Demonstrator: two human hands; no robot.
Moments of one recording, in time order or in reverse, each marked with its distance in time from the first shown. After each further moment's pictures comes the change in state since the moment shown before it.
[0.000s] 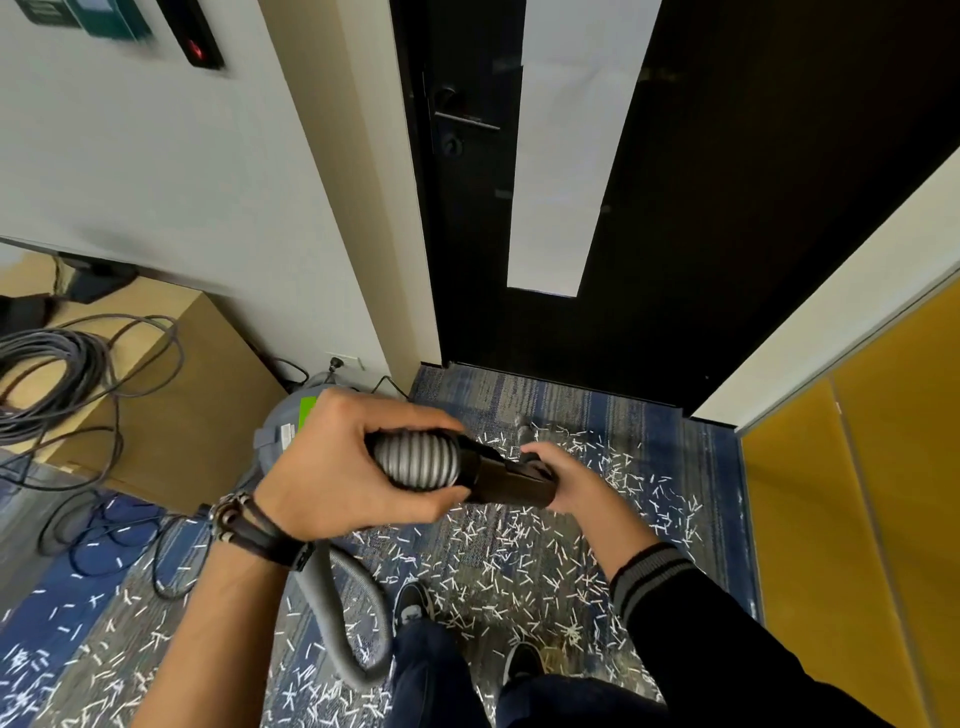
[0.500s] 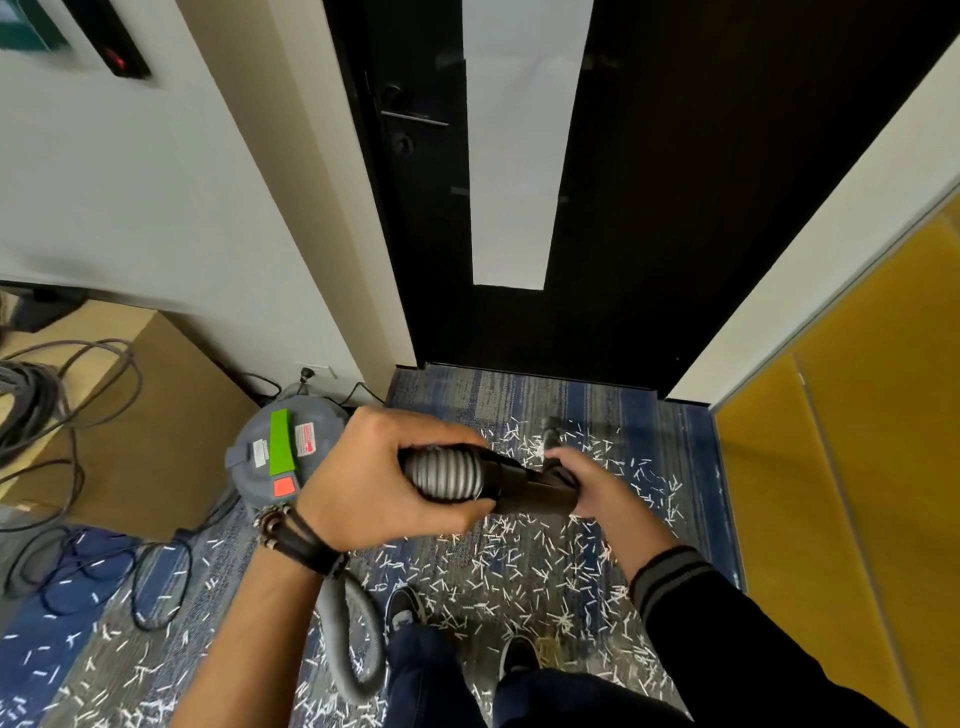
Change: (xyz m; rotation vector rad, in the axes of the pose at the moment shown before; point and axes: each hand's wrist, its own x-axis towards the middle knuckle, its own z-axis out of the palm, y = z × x) left_hand 0.029 0.012 0.050 -0.036 -0.100 0.049; right_hand -0.010 0.004 -0.072 0.115 0.055 0.001
